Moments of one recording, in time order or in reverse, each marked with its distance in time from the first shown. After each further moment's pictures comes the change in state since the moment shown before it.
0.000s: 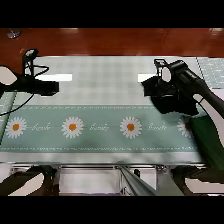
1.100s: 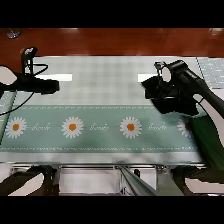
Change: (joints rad) left arm 0.000 -0.002 0.000 -0.020 0.044 0.000; right arm 0.000 0.003 0.000 -0.009 0.102 -0.011
